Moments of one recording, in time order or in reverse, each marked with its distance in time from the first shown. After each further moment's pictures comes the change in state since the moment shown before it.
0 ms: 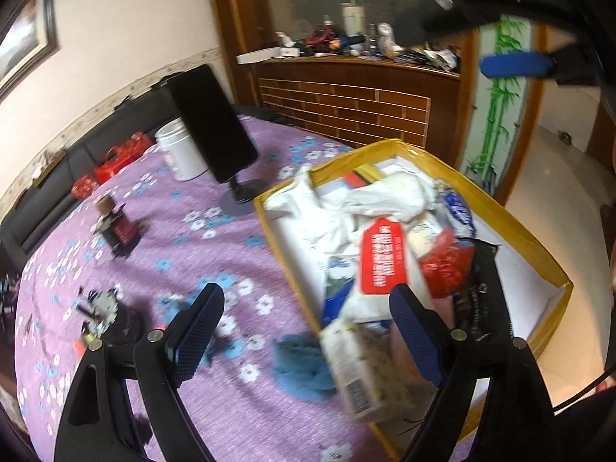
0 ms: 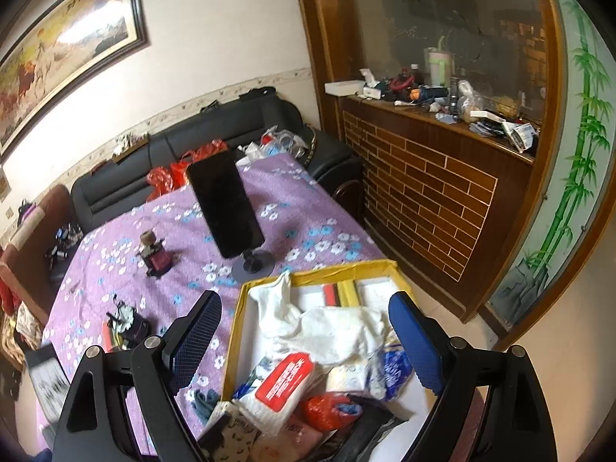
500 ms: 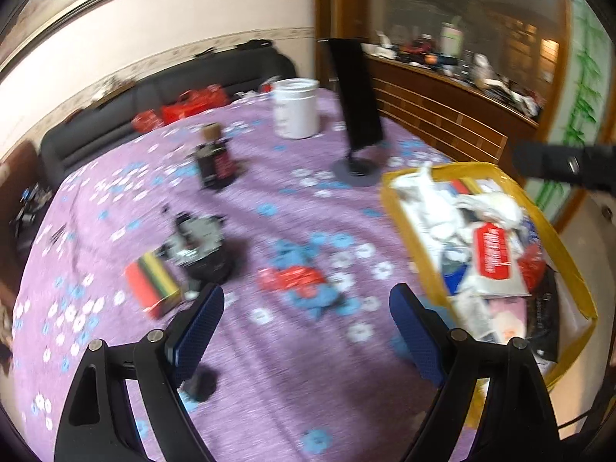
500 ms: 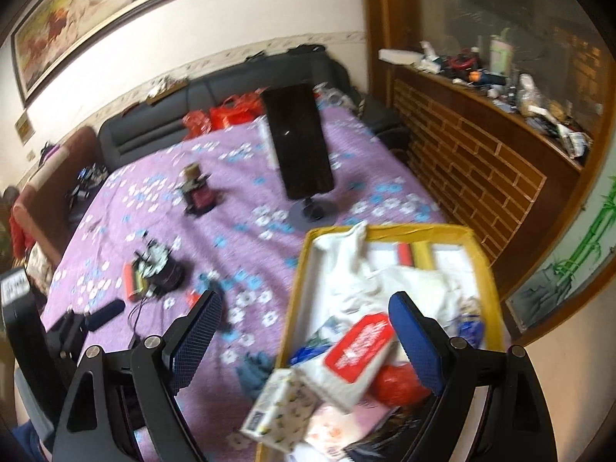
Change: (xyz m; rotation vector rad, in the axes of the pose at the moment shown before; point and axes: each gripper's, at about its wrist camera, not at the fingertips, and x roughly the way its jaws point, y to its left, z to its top) left arm -0.022 0.108 -0.047 -0.296 0.028 0.140; right arm 0.035 0.075 -0.033 -0.142 0.157 0.102
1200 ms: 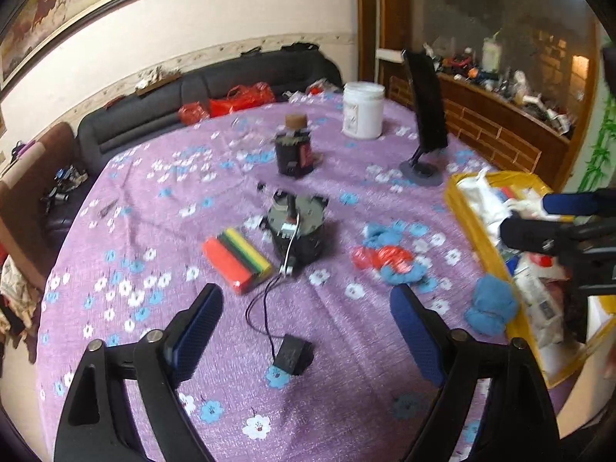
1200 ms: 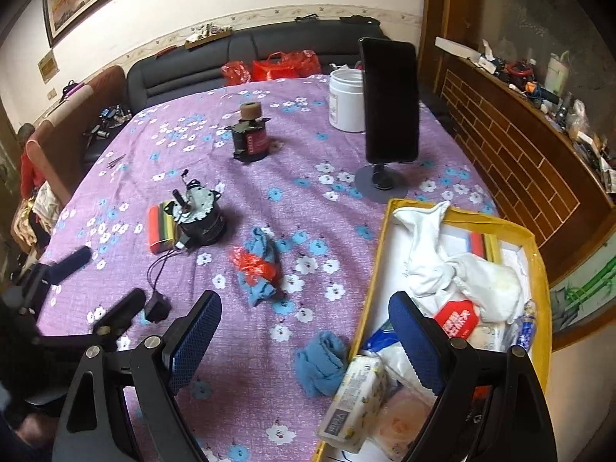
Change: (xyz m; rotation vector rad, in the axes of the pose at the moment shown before) left arm -0.032 0.063 -0.020 -0.053 -0.030 0.085; right arm 0.036 0.070 -0.015 -0.151 0.109 0.026
